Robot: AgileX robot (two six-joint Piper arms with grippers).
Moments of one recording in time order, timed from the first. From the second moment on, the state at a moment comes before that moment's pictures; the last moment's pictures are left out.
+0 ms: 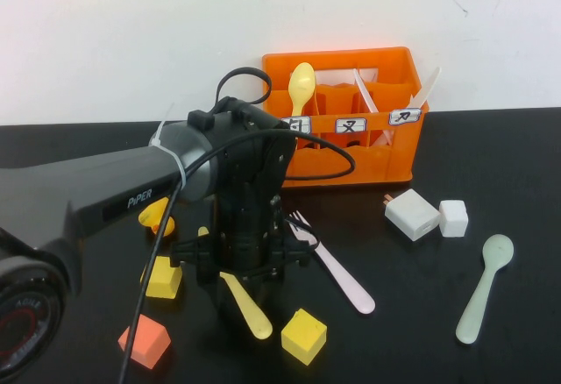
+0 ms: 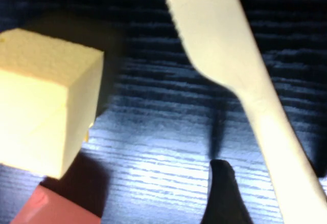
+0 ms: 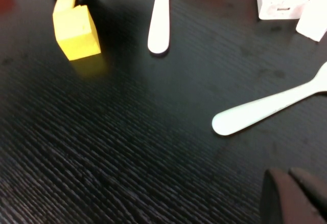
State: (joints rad) right arm -0.07 0.81 -0.47 0.77 0.83 -1.10; left arm -0.58 2.04 -1.55 0.07 1.20 -0.74
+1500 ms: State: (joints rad) right arm -0.07 0.81 -0.47 0.77 0.83 -1.12; left arm -0.53 1.97 -1.41 0.04 0.98 -0.71
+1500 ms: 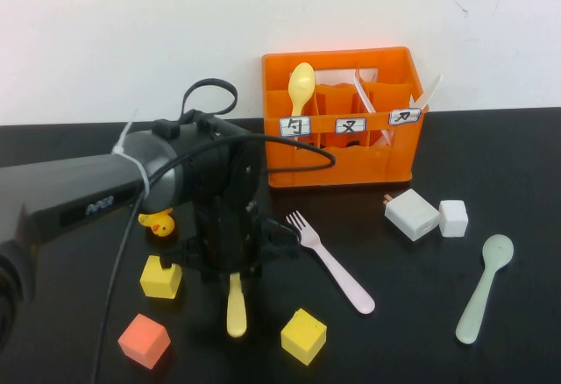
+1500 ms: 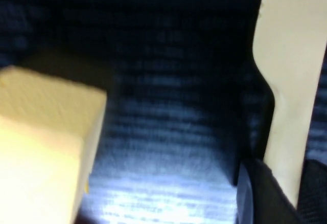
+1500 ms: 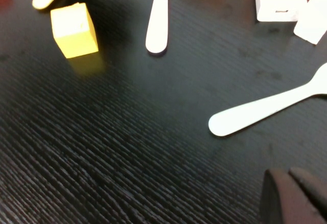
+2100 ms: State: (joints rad) right arm -0.07 0.81 -0.47 0.78 0.81 -1.12; left arm -0.53 1.66 -1.40 0.24 0.56 -0.74
